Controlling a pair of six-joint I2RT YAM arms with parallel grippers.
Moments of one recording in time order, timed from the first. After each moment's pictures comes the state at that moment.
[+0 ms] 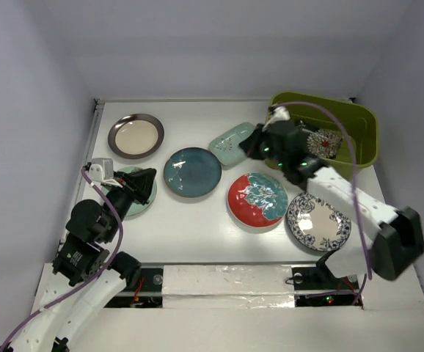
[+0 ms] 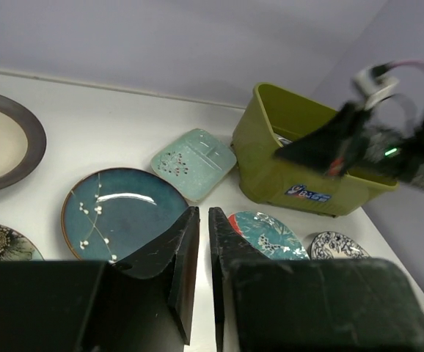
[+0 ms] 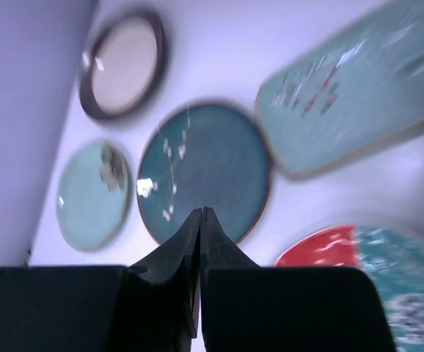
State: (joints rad) left arm -0.55 0.36 0.73 -0.30 -0.16 -0.44; right arm 0.55 1.32 1.10 -0.09 0.05 0.60
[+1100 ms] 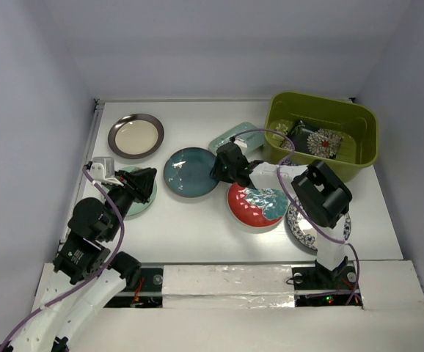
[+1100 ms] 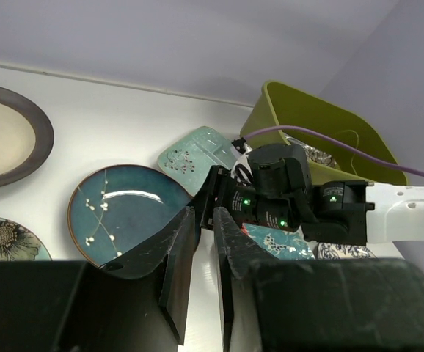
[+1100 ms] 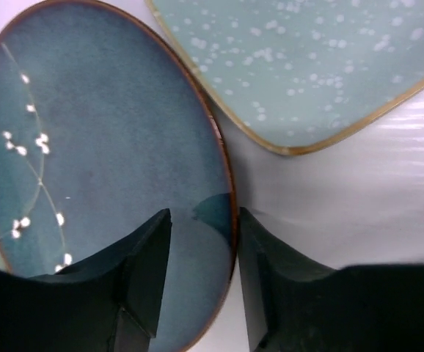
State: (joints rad) left arm -0.55 0.38 0.73 -0.31 -0.18 -0.44; right arm 0.74 1.98 1.23 -0.01 0.23 0.87
